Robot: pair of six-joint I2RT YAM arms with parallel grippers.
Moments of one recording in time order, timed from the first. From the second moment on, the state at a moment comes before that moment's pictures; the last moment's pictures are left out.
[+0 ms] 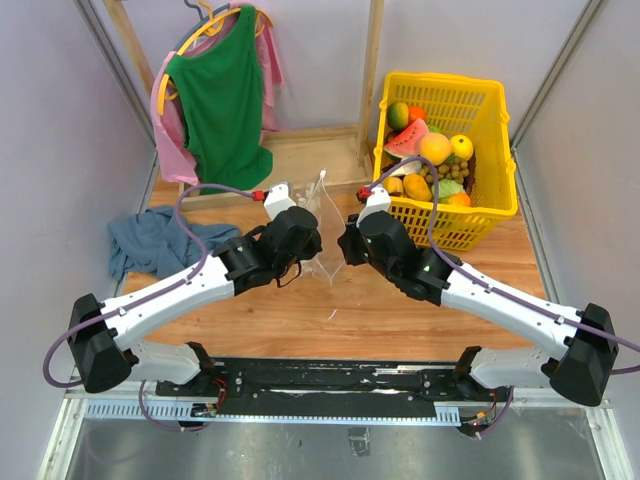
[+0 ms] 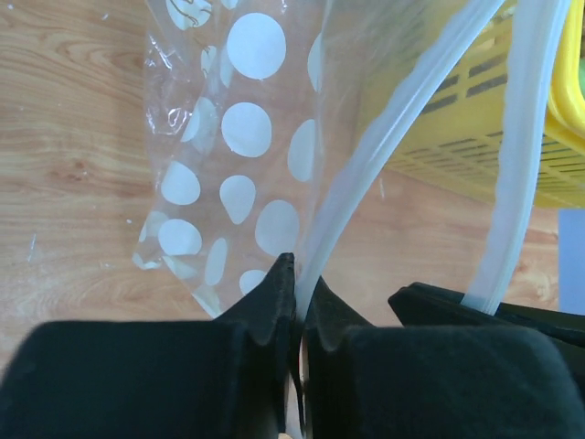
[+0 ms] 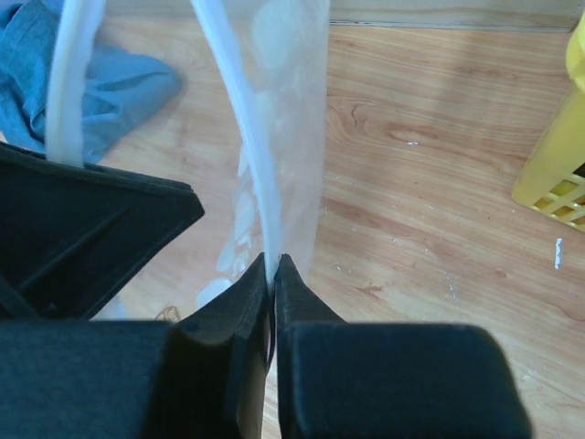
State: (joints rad) left arm -0.94 1.26 1.08 -0.44 -0.56 -0.96; right arm 0.96 1.22 1.00 -0.25 0.36 0.49
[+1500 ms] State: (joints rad) left arm -0.91 1.36 1.30 -0.87 -0.68 -0.75; right arm 0.84 1.53 1.20 -0.44 0.22 0.35
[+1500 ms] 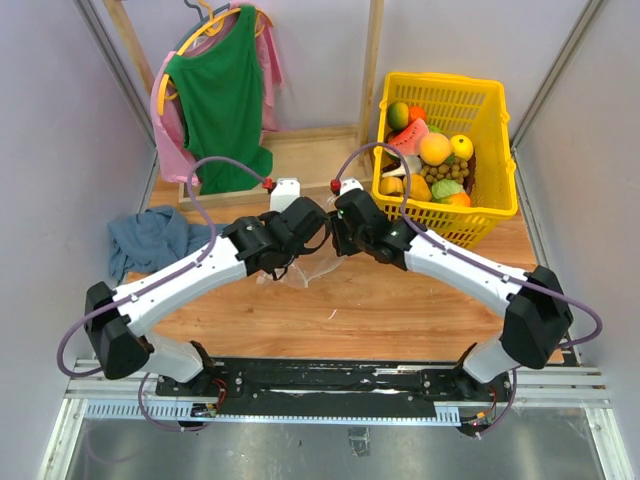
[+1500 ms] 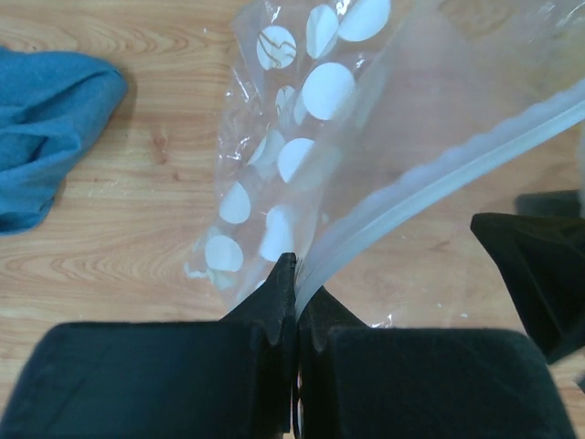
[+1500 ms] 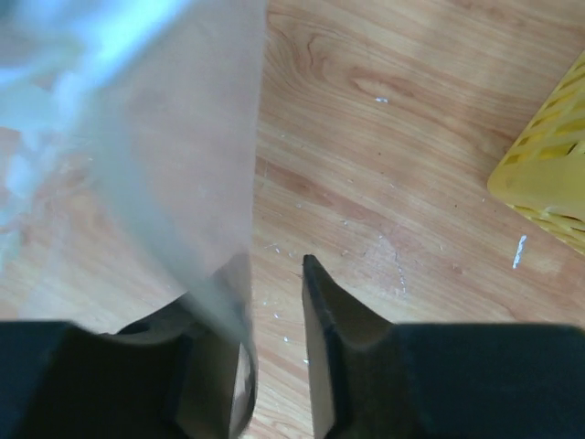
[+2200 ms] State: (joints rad) left arm -0.87 1.47 1.37 -0.87 -0.68 -0.75; right arm 0.47 1.32 1.40 -0.57 0.09 0.21
